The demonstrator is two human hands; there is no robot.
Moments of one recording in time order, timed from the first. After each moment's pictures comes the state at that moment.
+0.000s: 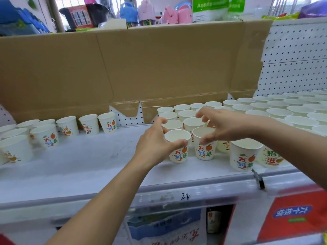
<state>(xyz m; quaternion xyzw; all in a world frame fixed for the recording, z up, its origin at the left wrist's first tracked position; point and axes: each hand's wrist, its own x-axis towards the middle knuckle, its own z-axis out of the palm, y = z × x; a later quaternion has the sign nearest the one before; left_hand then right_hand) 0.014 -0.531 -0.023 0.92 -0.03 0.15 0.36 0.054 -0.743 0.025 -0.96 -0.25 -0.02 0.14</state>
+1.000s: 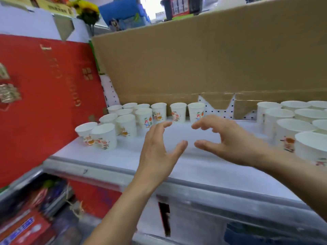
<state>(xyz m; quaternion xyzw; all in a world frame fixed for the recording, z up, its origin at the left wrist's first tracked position) -0.081 -0.318 -0.049 0.88 0.06 0.35 0.32 0.014 -0.493 -0.012 -0.83 -0.48 -0.10 0.29</state>
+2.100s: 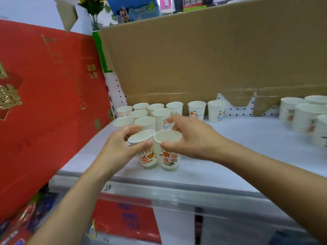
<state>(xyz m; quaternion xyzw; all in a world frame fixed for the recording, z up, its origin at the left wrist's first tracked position) -0.105 -0.127 -0.025 0.88 0.09 0.21 0.42 -0.027 -0.325 0.003 -0.87 -0.41 -0.11 0.25</state>
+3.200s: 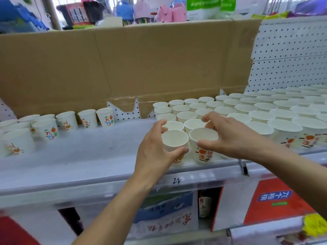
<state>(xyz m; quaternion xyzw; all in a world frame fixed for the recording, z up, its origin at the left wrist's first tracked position) -0.044 -0.553 -0.049 0.89 -0.09 0.27 0.35 -0.030 -0.754 0.005 -0.96 -0.19 -0.12 0.18</state>
